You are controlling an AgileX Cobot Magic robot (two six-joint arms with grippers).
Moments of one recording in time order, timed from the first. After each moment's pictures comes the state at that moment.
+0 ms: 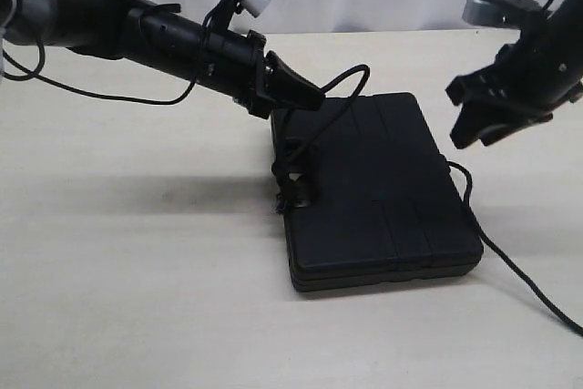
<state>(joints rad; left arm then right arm) -0.34 2.12 -1.43 -1.39 1.04 1.70 0.03 1.72 -1.27 0.29 1.10 -0.35</state>
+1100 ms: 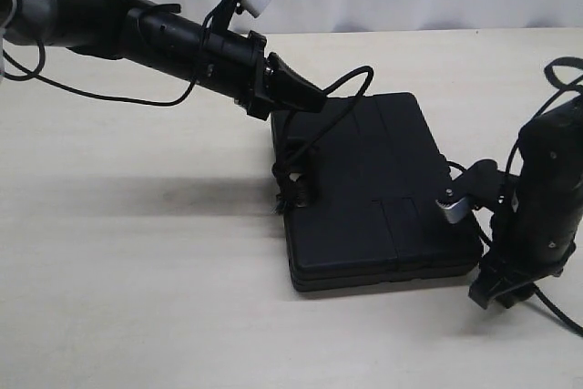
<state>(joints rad) -0.34 2.12 -1.43 -1.39 1.07 1.70 0.21 1.76 -0.76 -0.24 0.76 -0.17</state>
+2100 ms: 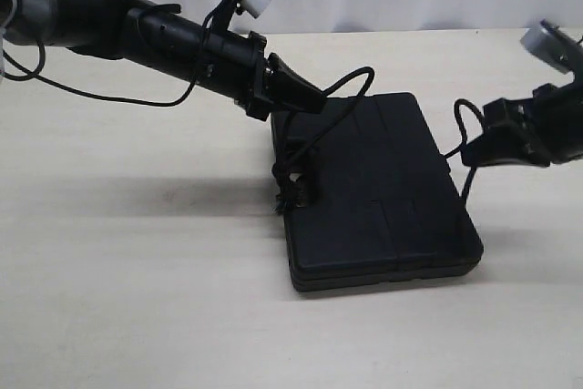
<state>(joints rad) -0.34 2.12 -1.43 -1.38 1.08 1.70 -0.20 1.59 -0.91 0.89 0.94 -0.82</state>
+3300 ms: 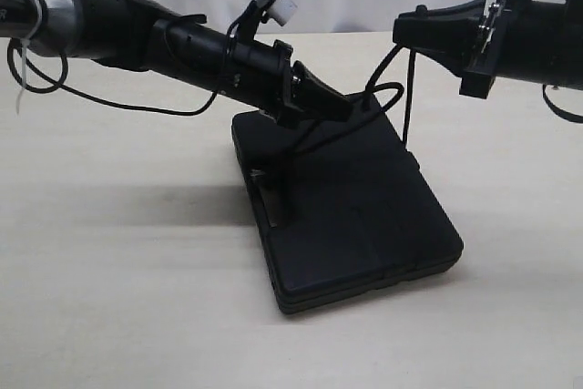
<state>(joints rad) -0.41 2.12 -1.42 -1.46 1.04 1.70 -0.10 1.60 -0.86 1.72 1.17 -2.08</state>
